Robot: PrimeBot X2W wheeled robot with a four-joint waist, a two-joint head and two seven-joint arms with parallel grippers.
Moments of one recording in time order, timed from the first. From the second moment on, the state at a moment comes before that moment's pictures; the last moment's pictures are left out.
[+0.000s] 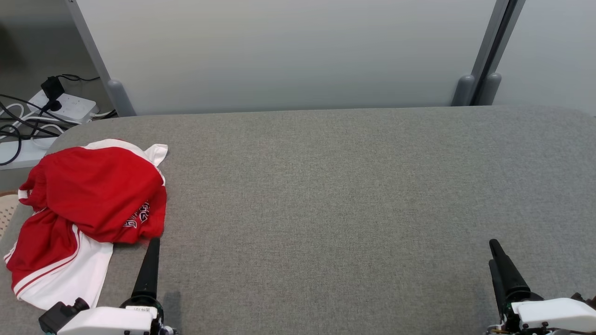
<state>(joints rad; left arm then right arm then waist) 0.00 0.02 0.03 0.26 -1.37 -0.12 0.03 -0.02 -0.04 -0.03 0.27 1.44 0.12 0.03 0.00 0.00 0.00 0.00</state>
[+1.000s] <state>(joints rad) 0.00 0.03 -0.02 0.17 -0.99 -0.07 -0.05 -0.04 -0.06 0.07 0.21 1.08 0.12 -0.05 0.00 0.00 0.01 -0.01</state>
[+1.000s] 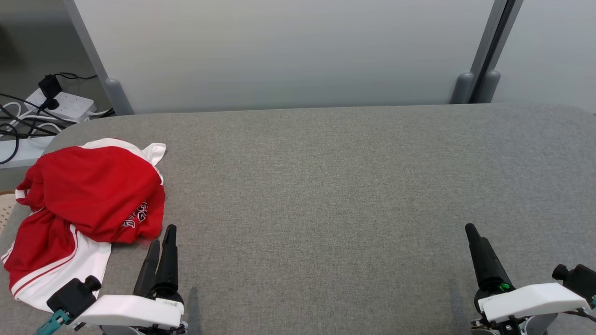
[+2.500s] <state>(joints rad) -0.01 0.04 -0.07 0.10 -0.48 -0.01 -0.19 -0.05 -0.09 0.14 0.14 0.56 0.12 -0.18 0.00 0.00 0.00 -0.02</state>
